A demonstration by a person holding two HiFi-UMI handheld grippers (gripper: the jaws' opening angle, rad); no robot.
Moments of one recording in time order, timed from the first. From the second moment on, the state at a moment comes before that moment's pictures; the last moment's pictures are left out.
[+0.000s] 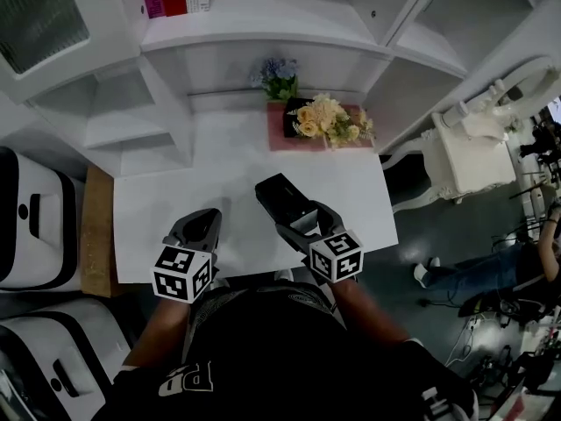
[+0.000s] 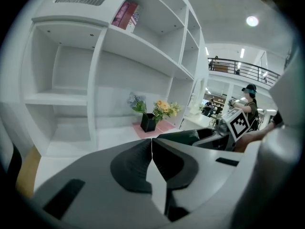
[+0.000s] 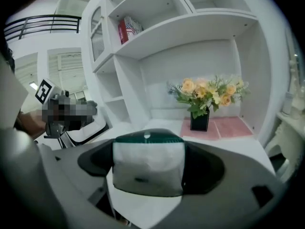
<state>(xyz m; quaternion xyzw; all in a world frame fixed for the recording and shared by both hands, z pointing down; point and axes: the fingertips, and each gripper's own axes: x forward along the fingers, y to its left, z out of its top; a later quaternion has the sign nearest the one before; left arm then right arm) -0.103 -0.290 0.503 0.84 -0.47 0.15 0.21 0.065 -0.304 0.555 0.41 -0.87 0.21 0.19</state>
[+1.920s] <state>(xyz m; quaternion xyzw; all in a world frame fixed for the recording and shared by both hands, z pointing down) -0.116 -0.306 0.387 0.87 -0.48 0.06 0.12 0.058 -0.333 0.216 0.41 -0.91 -0.01 -0.09</state>
